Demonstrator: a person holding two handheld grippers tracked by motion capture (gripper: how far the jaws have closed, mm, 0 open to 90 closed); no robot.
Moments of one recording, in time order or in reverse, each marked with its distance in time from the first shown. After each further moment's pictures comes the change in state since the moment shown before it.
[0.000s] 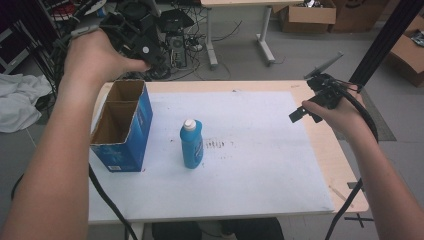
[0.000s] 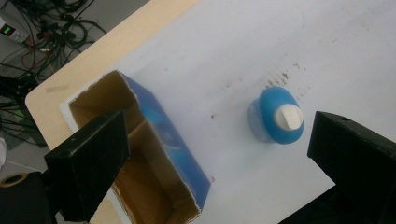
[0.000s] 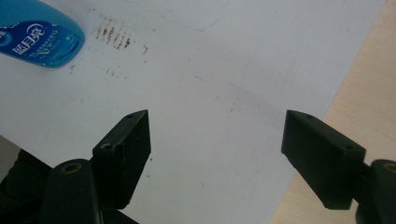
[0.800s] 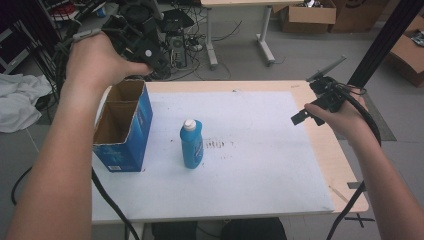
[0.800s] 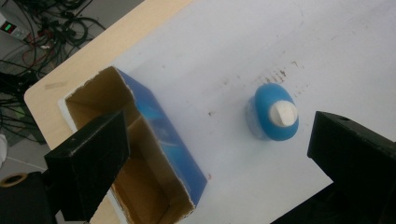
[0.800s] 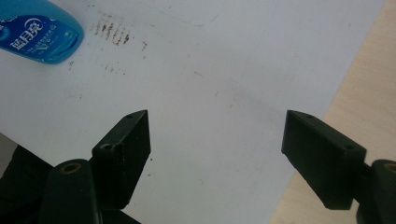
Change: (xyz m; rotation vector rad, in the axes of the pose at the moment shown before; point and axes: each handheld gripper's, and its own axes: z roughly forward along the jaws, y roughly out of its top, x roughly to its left) left arm -0.010 -0.003 0.000 0.004 0.007 -0.007; right arm -0.003 -0.009 0.001 -0.008 0.006 0.002
